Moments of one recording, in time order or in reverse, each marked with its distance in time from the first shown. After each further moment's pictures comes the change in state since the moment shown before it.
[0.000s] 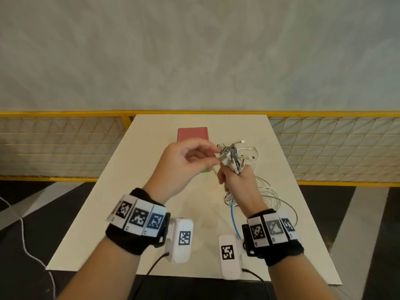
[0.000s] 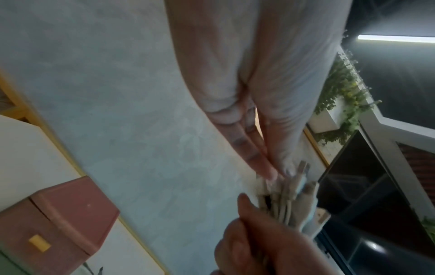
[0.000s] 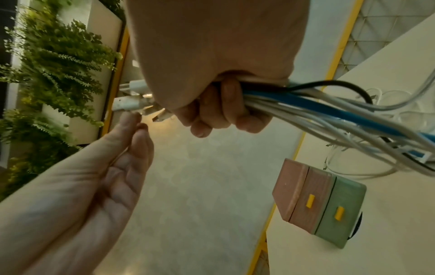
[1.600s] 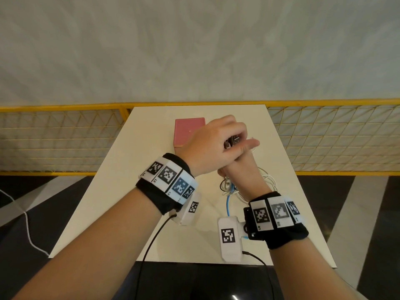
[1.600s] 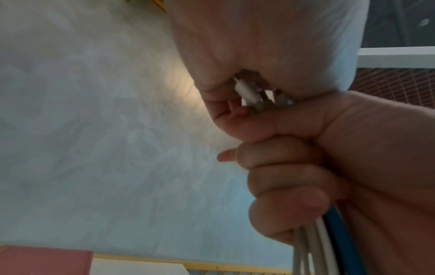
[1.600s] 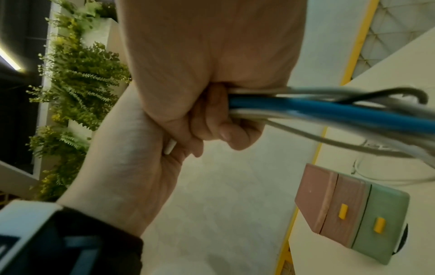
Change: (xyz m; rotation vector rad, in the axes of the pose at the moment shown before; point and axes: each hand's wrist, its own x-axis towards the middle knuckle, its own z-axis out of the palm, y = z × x) left_hand 0.031 0.007 0.048 0.592 -0.212 0.378; right_hand 0.002 -0.012 -0.005 -0.039 -0.070 -0.235
